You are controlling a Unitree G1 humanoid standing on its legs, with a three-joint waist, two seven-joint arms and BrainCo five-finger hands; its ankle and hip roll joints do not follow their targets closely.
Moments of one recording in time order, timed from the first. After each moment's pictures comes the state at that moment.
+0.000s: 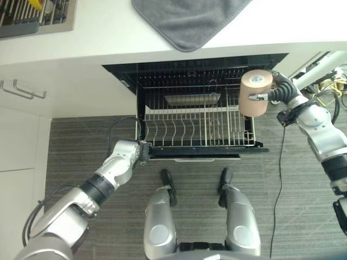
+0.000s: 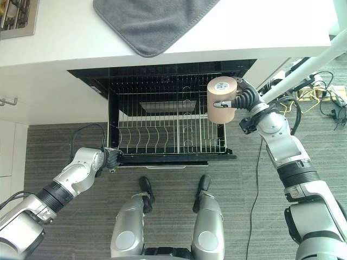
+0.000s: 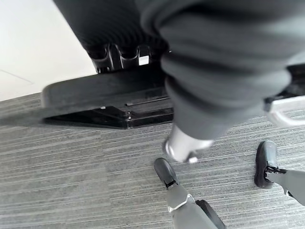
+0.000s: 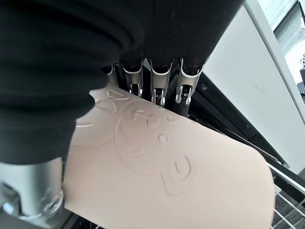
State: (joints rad) left arm -0.53 0.69 -0.68 0.20 0.81 0.42 -0.75; right arm -0.74 -0.80 0.31 0.40 0.16 0.03 0.10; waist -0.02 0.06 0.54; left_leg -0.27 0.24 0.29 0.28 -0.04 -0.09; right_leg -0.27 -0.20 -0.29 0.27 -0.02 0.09
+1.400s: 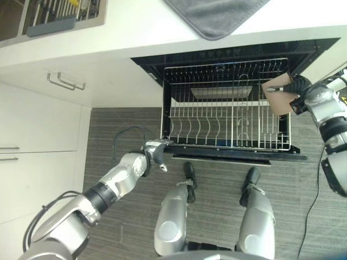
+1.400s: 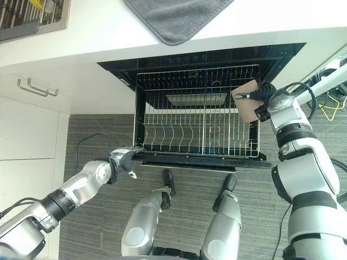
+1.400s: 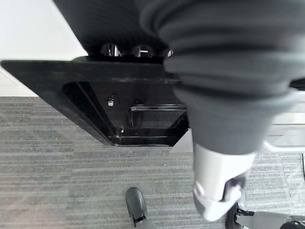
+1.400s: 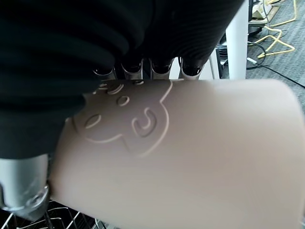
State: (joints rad) left arm -0.47 0.66 -0.75 0.26 0.48 0.22 -0.18; right arm -1.16 -0.73 0.46 1.11 0.08 0.23 0.17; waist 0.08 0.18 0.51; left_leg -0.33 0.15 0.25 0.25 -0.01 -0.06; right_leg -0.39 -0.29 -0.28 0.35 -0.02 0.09
